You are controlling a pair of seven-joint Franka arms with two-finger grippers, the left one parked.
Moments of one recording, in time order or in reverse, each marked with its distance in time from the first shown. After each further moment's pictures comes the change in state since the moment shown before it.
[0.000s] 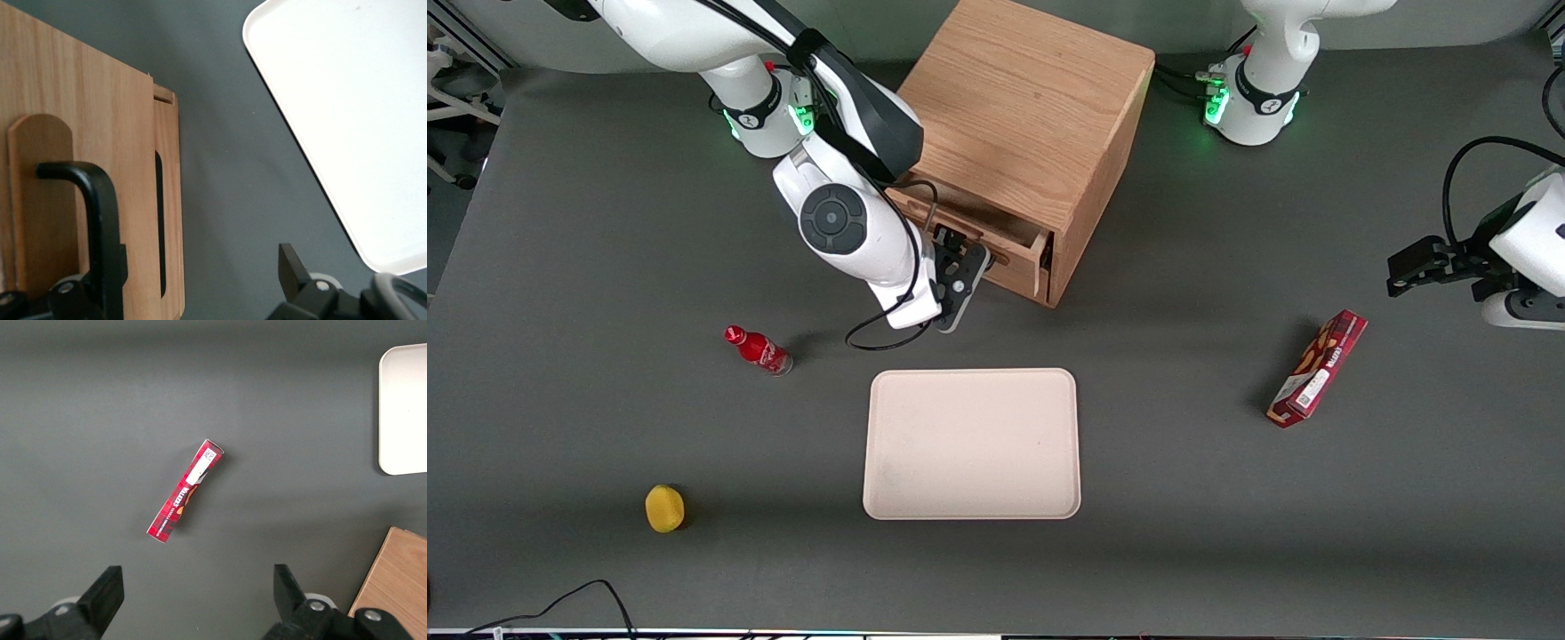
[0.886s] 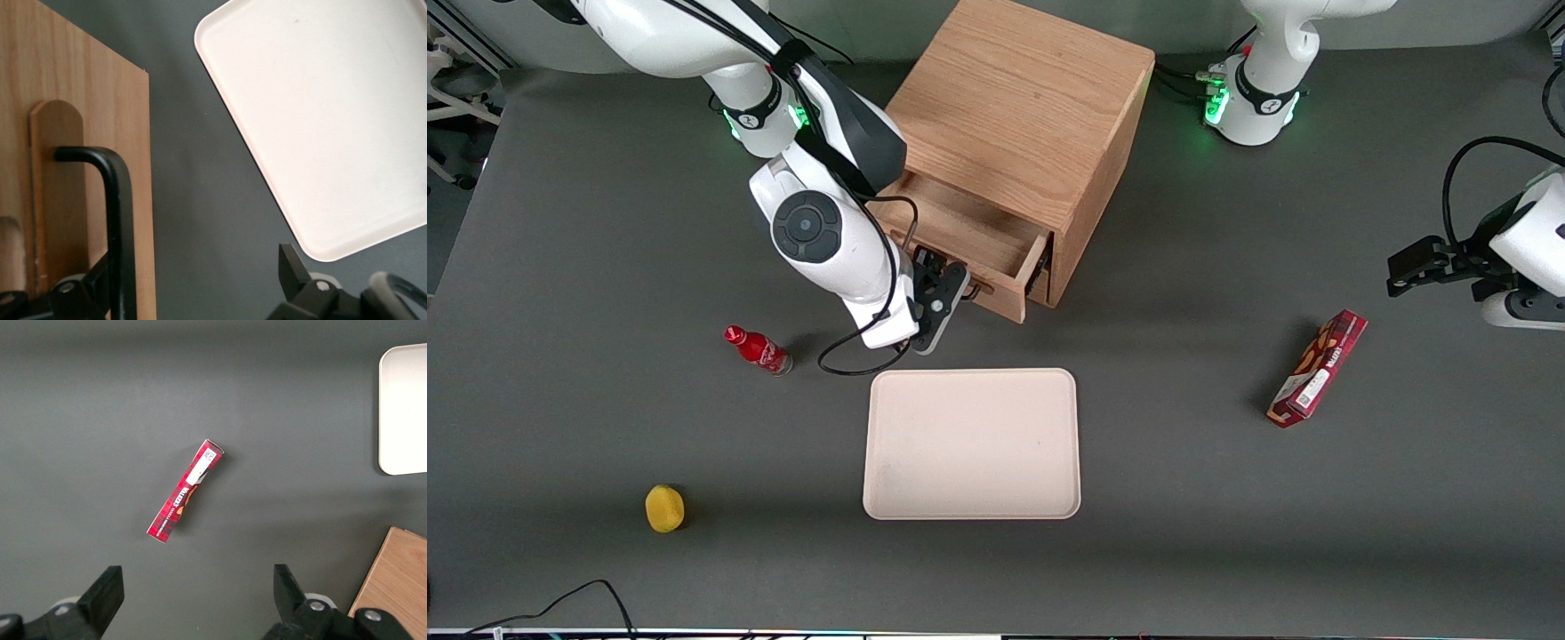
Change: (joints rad) arm -0.019 0.015 -0.025 0.052 -0.084 0.002 -0.025
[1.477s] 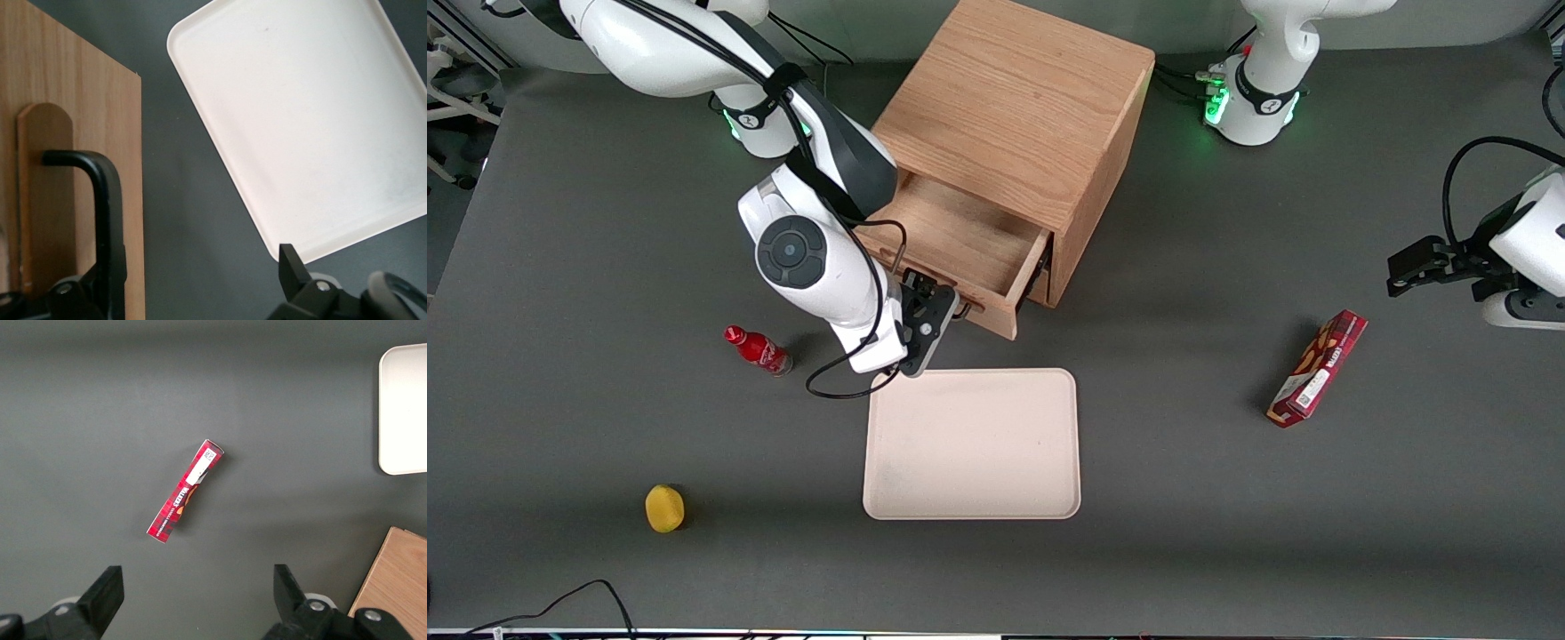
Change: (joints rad) arm -0.002 0.052 -0.029 0.073 -0.022 -0.001 -0.049
